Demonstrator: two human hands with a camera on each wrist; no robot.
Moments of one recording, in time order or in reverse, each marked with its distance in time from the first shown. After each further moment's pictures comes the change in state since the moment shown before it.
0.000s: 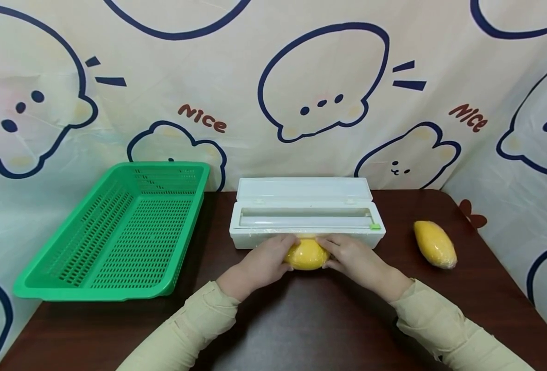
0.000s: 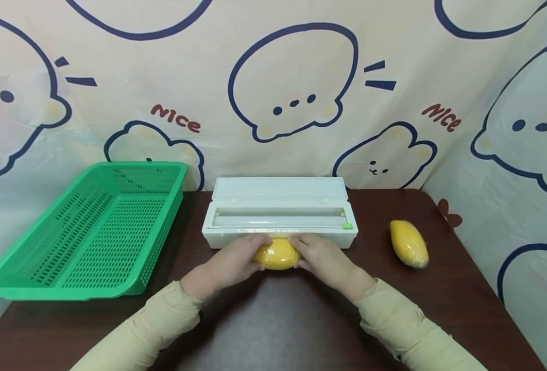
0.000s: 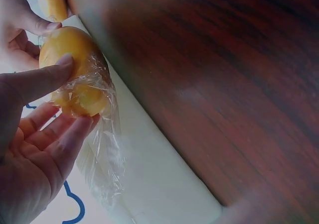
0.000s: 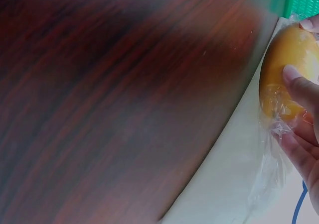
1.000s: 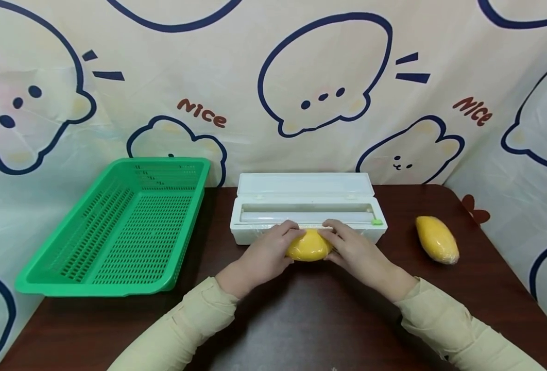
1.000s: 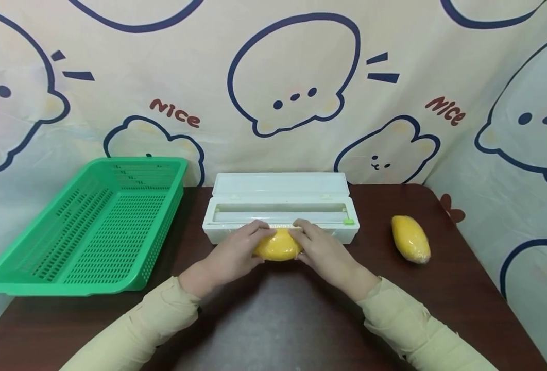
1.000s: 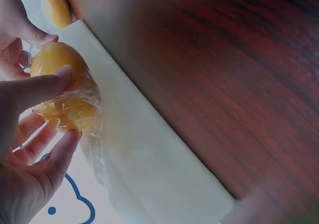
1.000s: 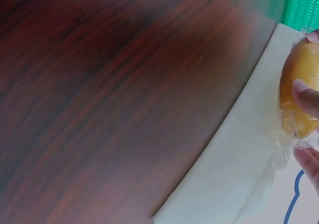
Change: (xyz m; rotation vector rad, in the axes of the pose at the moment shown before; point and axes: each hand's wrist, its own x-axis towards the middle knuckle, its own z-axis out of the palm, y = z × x) left_hand 0.002 0.005 -0.010 0.069 0.102 0.089; right_hand 0.000 -0.005 -0.007 0.020 0.114 0.002
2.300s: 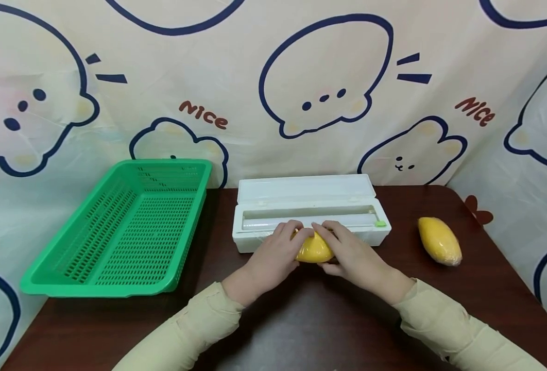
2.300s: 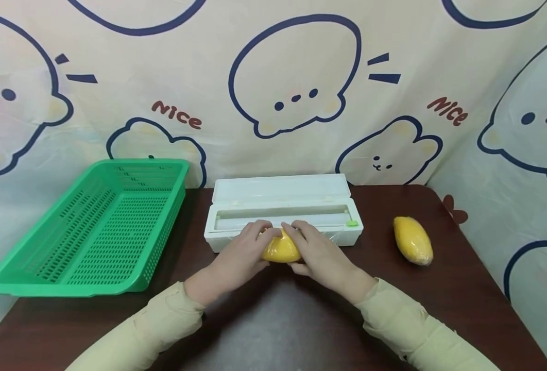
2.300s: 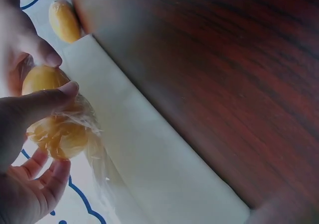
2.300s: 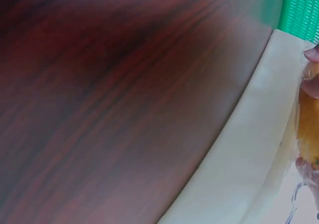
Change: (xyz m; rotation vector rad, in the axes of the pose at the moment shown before) left_hand 0.000 0.018 0.006 0.186 0.110 0.020; right_hand 0.005 -0.007 0.005 0.050 -0.013 0.022
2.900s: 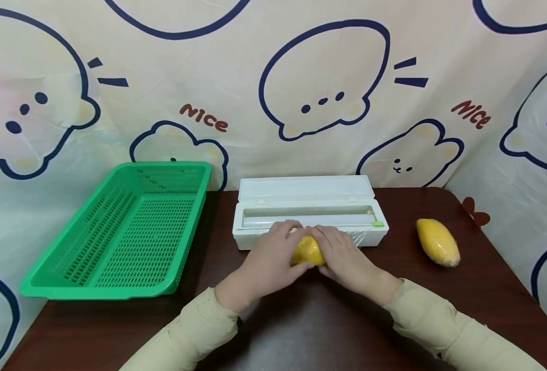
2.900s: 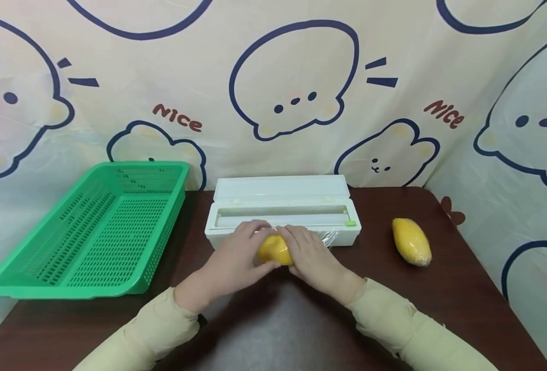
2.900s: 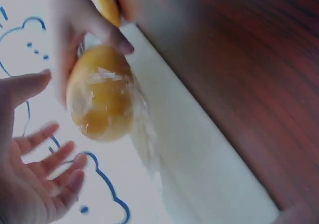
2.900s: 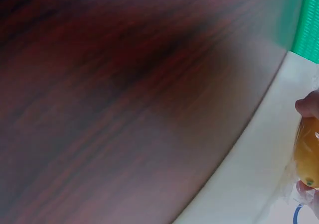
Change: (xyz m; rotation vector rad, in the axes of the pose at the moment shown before) left_hand 0.000 0.010 -0.020 -0.065 -0.090 -0.119; right_hand 0.002 -0.005 0.015 -0.133 -0.034 -0.011
